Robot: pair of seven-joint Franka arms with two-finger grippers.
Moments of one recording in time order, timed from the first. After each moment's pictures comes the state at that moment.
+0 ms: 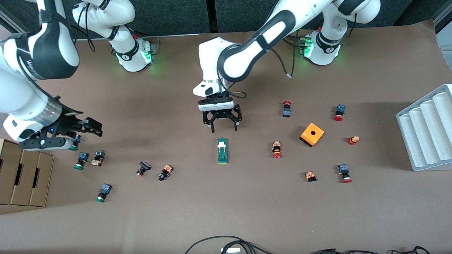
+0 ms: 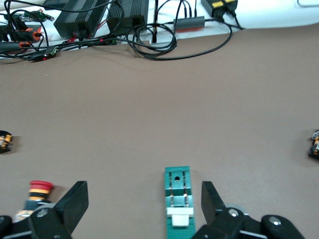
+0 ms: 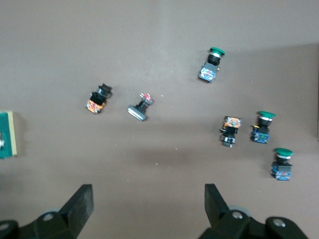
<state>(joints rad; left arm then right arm) -0.58 0.59 -0.49 -1.67 1.26 2.15 -1.72 0.15 0.07 -0.05 -1.75 0.03 1.84 0.12</state>
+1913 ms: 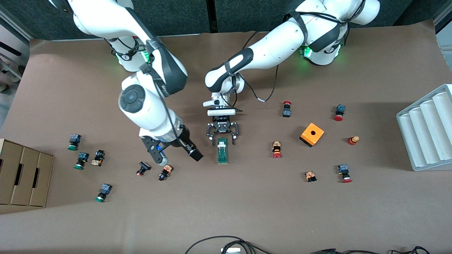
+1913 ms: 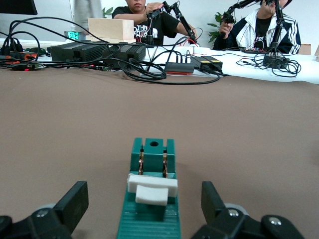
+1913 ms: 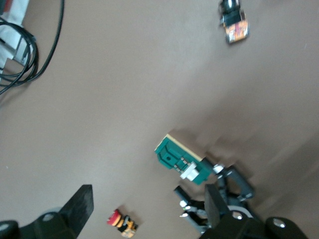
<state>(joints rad) -0.67 0.99 -0.48 -1.65 2.05 1.86 -2.49 0.57 0.45 -0.05 -1.53 0.24 2.18 1.41</state>
